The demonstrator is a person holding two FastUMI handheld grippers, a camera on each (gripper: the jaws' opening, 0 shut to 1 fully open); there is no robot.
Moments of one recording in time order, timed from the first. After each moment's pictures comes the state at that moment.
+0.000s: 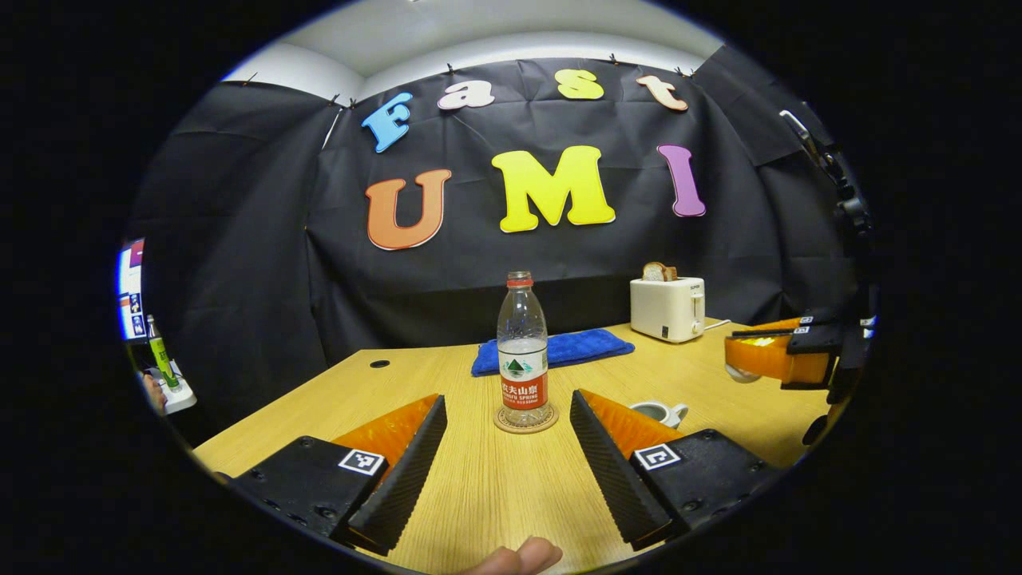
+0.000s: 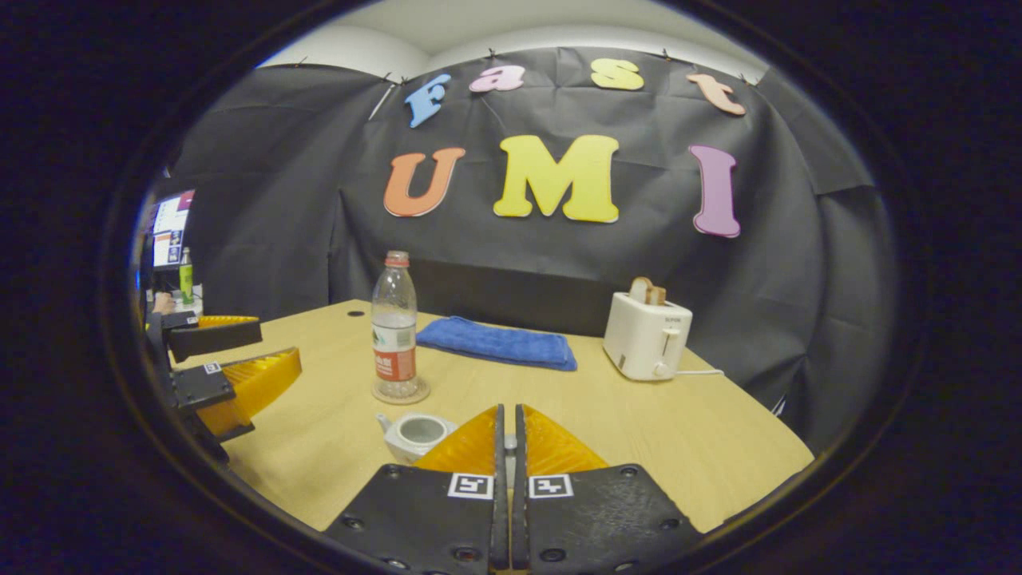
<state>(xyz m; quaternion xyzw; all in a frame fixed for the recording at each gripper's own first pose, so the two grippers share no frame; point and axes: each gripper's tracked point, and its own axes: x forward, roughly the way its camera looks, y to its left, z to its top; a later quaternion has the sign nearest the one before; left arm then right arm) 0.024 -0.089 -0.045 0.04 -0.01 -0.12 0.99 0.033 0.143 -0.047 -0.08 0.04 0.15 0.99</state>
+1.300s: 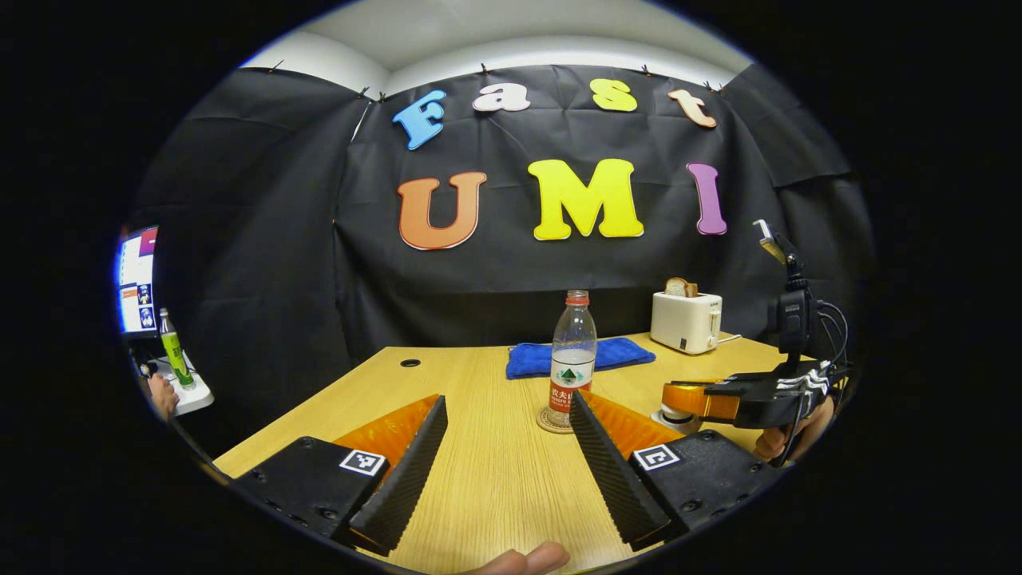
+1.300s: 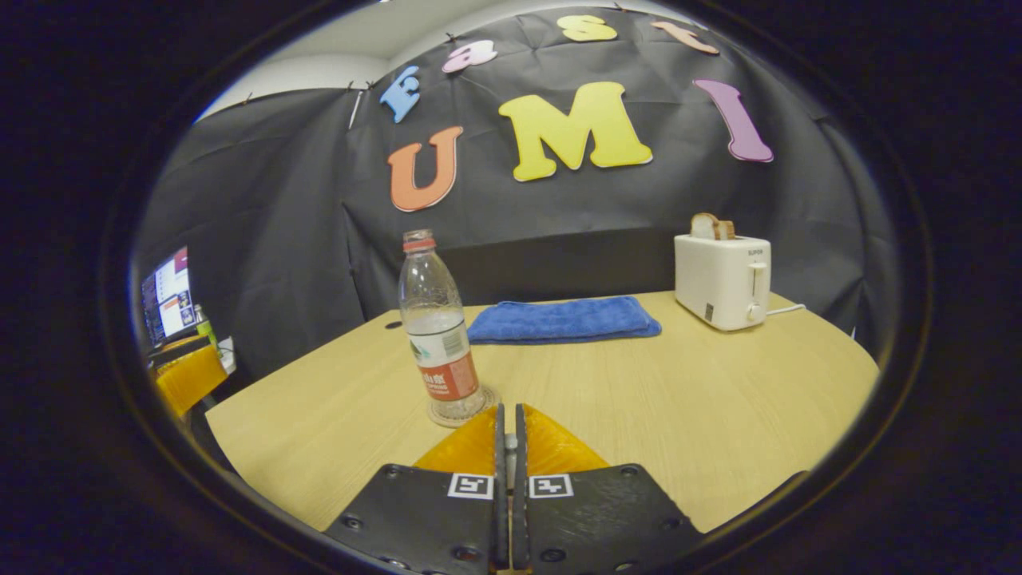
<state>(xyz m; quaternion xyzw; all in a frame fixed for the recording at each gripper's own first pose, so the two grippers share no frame) 0.016 -0.027 -0.022 0.02 0.00 -0.10 0.99 0.086 0.222 -0.095 0.04 0.12 0.21 0.97</state>
